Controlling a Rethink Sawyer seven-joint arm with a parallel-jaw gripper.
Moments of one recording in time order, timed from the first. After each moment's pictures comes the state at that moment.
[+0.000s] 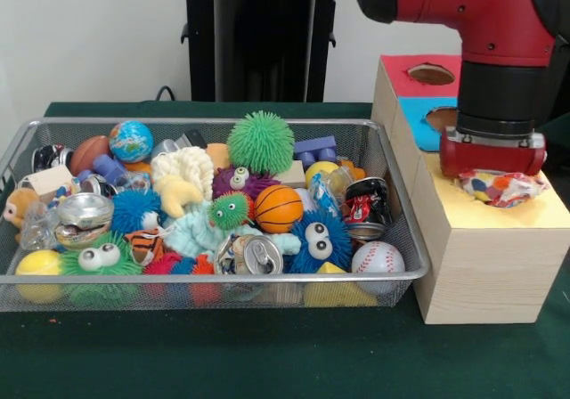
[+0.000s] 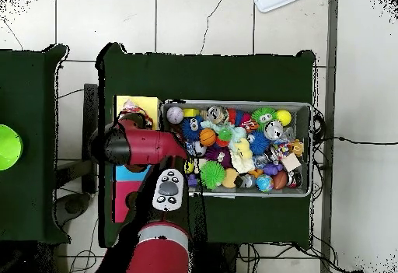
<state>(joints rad) 0.15 -0.43 -0.11 1.51 0.19 0.17 1.91</state>
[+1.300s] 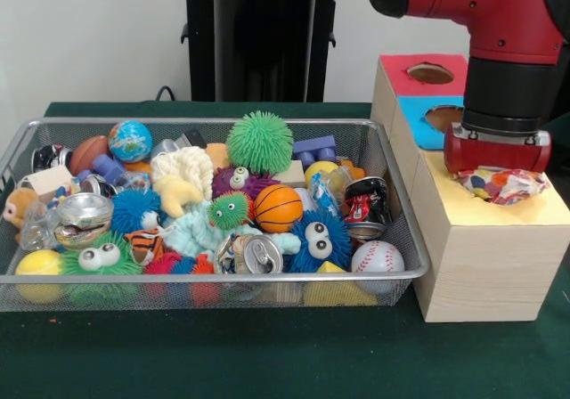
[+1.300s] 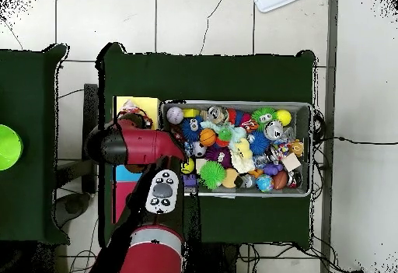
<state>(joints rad) 0.18 -0.43 -0.14 1.50 0.20 0.20 1.91</state>
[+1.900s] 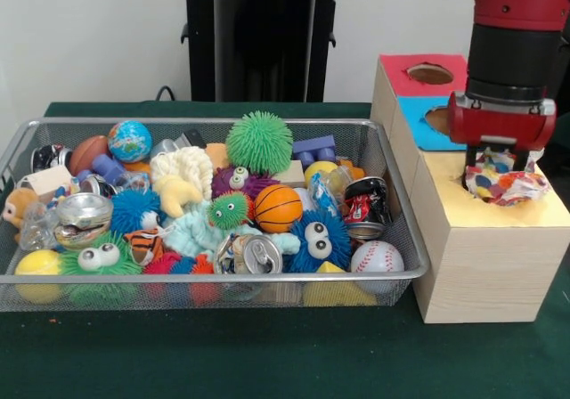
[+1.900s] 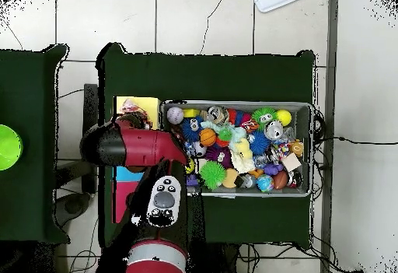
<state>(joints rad) 0.17 -0.51 -0.14 1.53 0.20 0.31 1.91</state>
